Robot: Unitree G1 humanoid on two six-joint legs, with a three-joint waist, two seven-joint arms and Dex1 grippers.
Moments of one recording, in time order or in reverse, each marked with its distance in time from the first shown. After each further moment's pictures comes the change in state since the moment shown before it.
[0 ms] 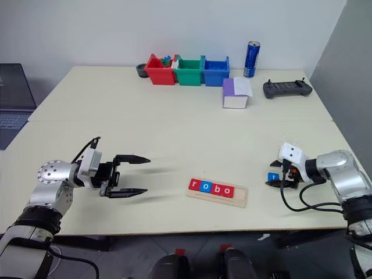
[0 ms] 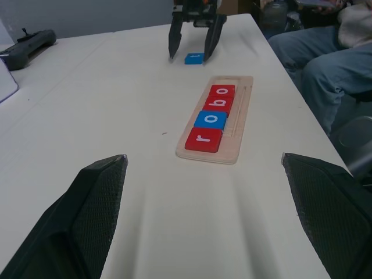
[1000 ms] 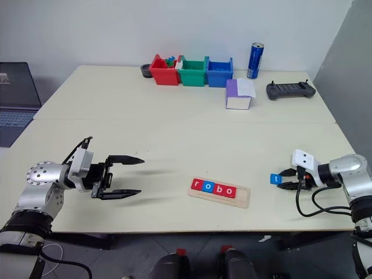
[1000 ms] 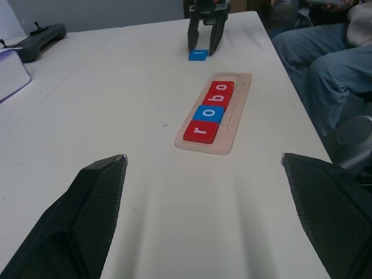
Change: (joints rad) left arm 0.037 0.037 0.052 -0.059 0.007 0.052 0.000; right arm -0.021 -0.032 -0.038 0.240 -0.012 -0.244 0.135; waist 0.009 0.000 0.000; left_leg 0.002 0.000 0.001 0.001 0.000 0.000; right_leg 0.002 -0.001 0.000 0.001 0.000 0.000
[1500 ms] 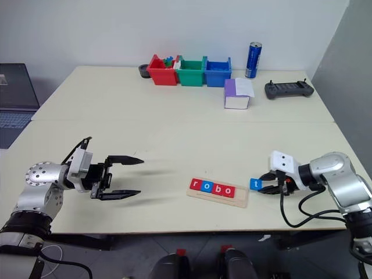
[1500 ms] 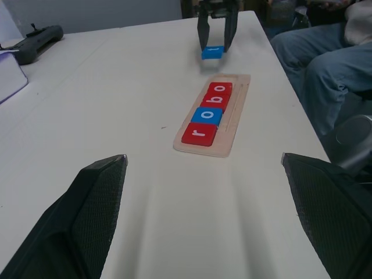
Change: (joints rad) left arm 0.018 0.004 0.009 -0.014 0.001 0.000 0.000; right arm 0.166 -0.041 -0.007 -0.802 0.100 0.527 -0.069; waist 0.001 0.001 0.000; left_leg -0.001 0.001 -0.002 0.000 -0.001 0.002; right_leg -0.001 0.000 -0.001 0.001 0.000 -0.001
